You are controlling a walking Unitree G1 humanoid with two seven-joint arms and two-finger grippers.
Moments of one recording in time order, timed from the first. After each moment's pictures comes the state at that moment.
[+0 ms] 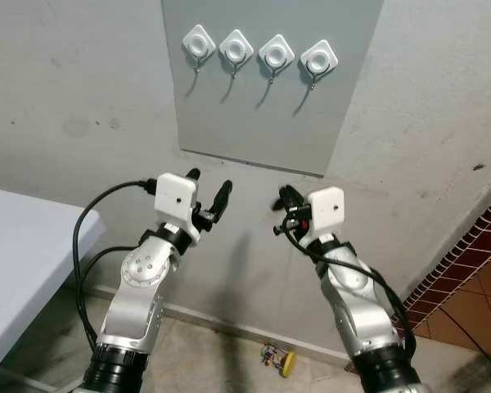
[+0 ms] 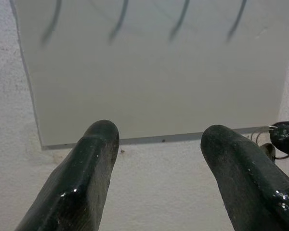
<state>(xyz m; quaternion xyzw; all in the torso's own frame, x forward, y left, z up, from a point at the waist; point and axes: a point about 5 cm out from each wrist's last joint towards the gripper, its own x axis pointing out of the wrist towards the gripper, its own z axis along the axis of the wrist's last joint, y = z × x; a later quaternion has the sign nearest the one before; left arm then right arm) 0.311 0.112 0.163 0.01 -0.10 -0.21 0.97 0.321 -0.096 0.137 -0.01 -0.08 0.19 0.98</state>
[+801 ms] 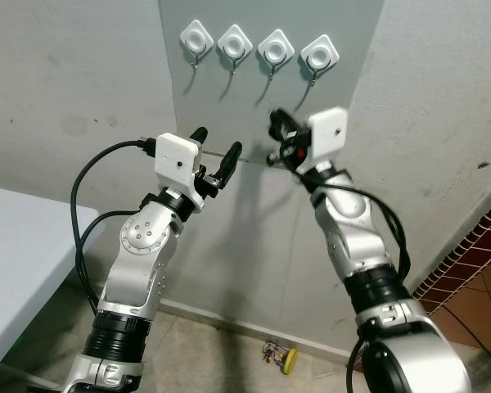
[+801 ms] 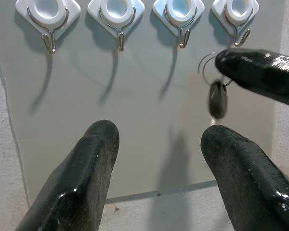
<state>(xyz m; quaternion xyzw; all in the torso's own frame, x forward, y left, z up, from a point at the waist) 0.326 0.106 0.204 0.02 -0.16 -0.23 0.96 0.371 -0.087 0.229 0.01 -0.22 0.22 0.95</state>
